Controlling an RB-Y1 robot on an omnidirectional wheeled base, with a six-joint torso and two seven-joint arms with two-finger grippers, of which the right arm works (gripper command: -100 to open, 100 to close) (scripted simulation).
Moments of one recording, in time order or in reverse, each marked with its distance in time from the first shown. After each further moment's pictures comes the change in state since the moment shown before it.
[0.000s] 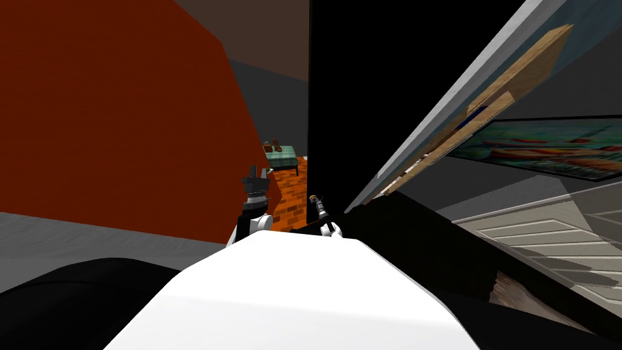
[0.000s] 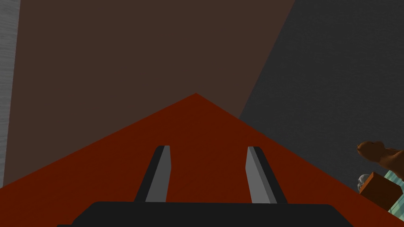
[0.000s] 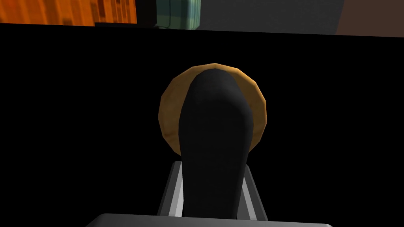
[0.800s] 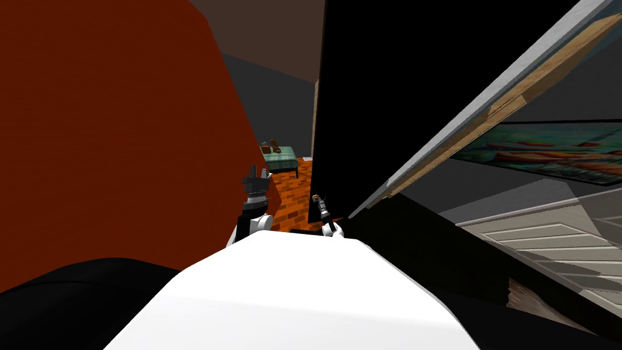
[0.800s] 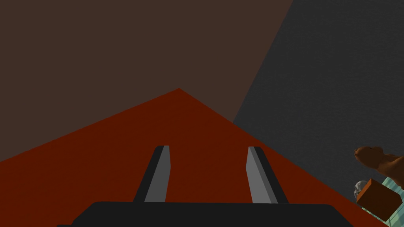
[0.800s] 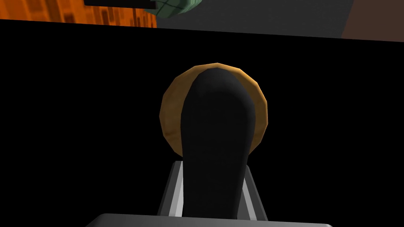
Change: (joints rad) arm 0.000 -0.007 -0.058 0.007 -0.020 0.008 0.026
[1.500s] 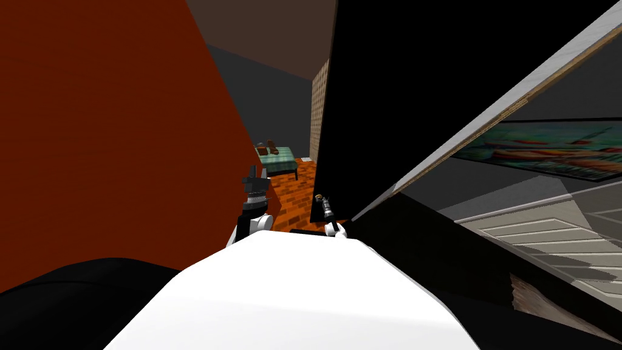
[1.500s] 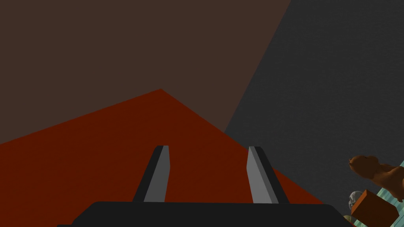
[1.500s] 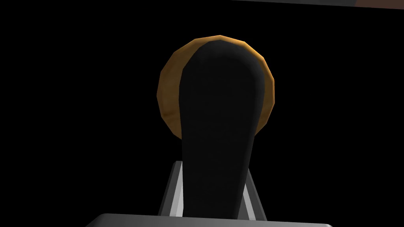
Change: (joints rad) arm 0.018 -0.024 -0.080 -0.028 -0.029 0.014 0.022
